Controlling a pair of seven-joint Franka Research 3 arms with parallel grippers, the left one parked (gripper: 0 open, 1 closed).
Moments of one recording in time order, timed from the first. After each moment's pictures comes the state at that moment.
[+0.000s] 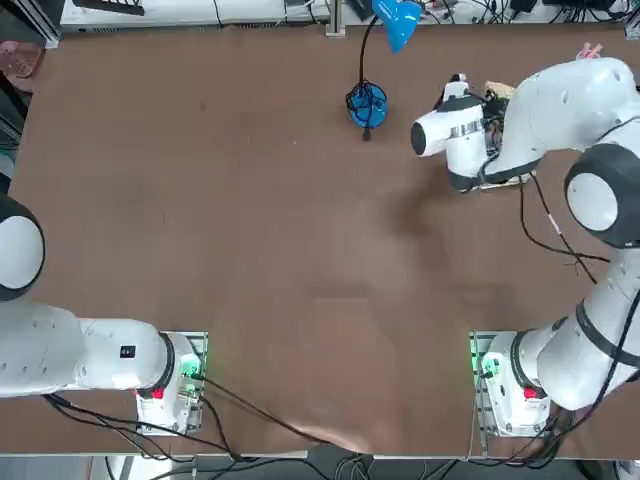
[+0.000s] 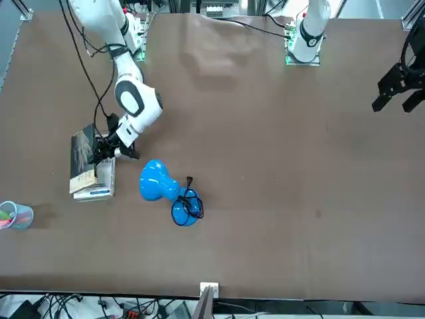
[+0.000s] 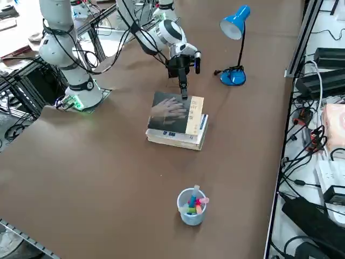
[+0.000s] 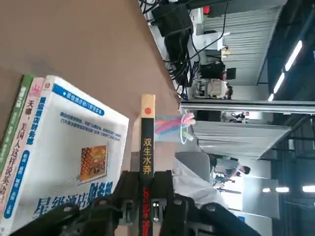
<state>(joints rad) 0.44 0.41 0.01 -2.17 -1.44 1.85 1.02</state>
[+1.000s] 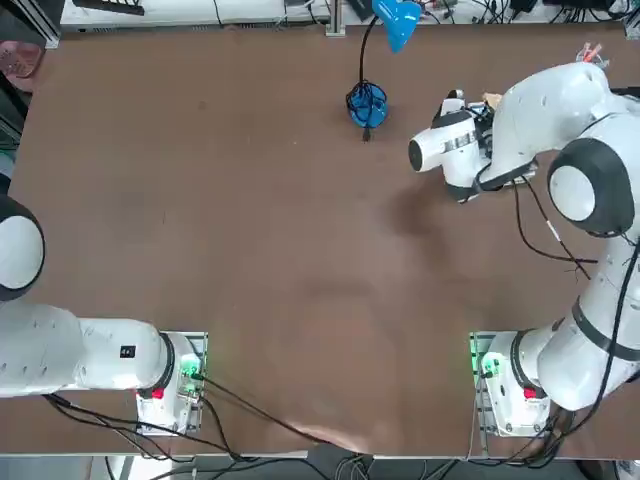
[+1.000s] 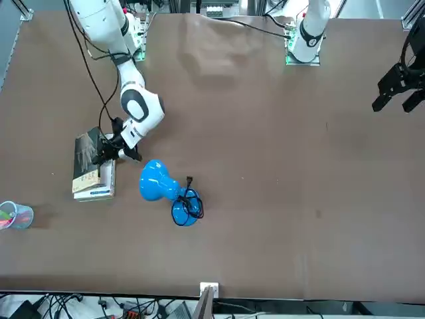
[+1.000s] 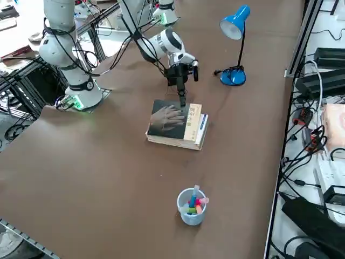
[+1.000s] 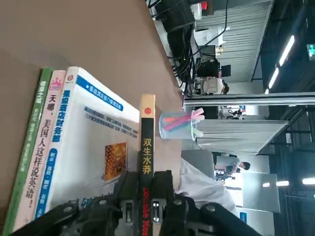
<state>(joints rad) 0.45 0.50 0.01 -2.17 -1.47 1.84 1.14</state>
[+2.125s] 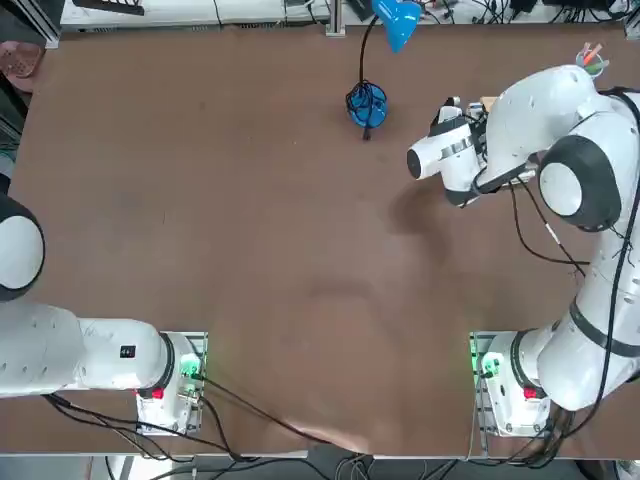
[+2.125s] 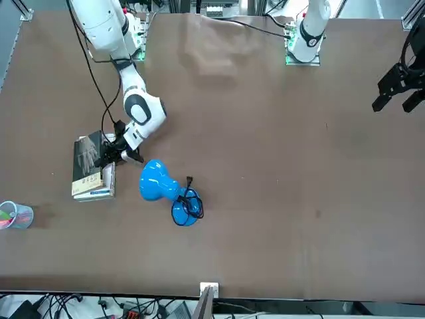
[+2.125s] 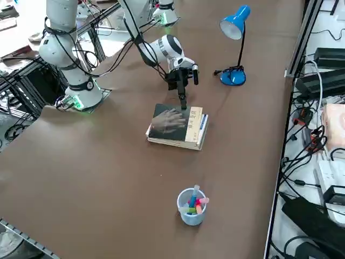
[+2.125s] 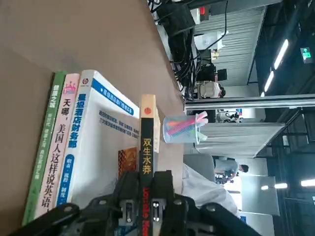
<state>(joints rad) 0.45 0.55 0.01 -2.15 -1.51 1.84 1.21</state>
